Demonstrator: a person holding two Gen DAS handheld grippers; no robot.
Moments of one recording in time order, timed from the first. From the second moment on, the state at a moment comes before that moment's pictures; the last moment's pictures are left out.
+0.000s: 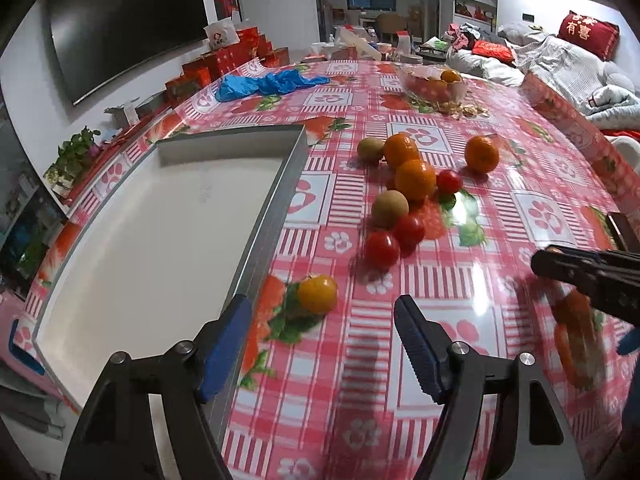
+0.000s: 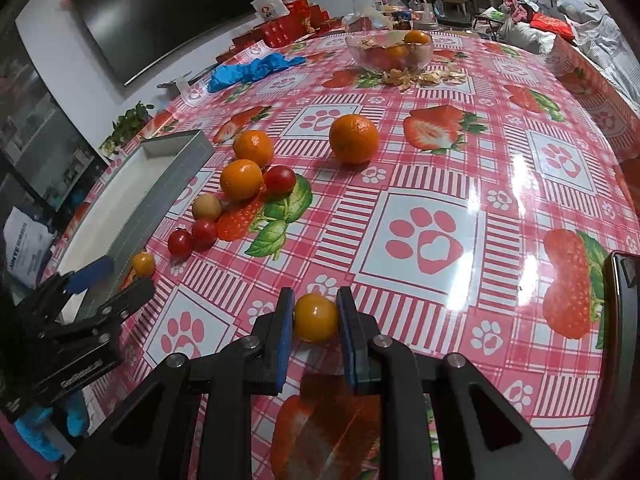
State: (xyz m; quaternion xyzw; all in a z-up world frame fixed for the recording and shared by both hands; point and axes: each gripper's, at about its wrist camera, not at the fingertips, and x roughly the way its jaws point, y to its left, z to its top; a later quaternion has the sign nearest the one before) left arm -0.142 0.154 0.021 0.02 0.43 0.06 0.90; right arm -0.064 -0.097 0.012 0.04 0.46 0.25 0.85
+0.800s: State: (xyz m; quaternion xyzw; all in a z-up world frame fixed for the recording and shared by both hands) left arm -0.144 0.164 0.041 -0.03 0.44 0.02 0.90; right arm -0.067 -0.085 0.034 0.03 0.46 0.26 0.85
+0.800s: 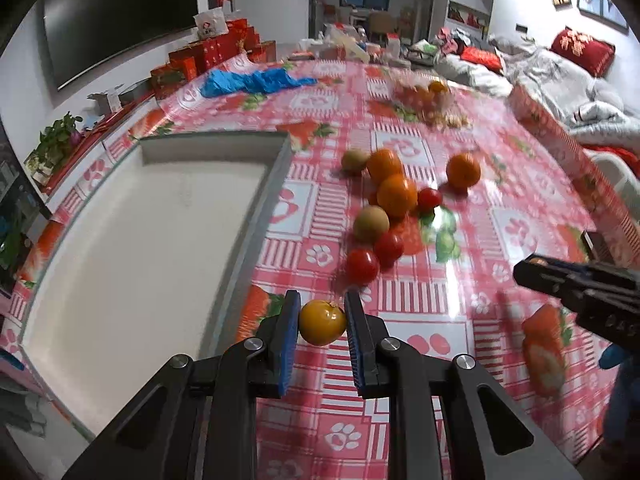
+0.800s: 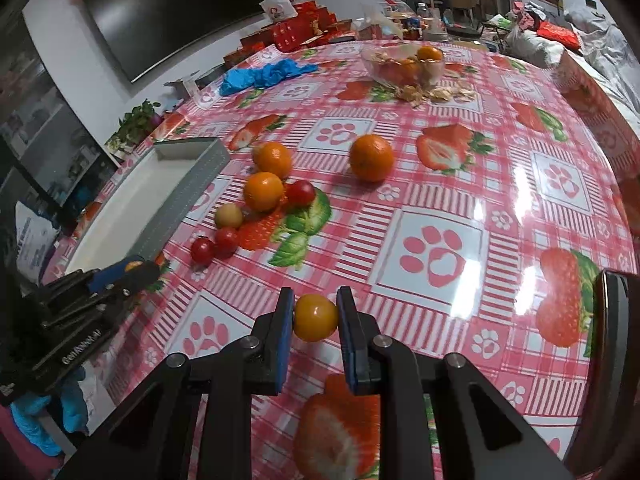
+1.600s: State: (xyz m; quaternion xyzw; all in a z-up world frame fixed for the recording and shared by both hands) left arm -0.163 0.306 0.043 -0.10 0.42 0.14 0.89; right arm -0.070 0.112 0.065 -0.04 0.48 0.38 0.79
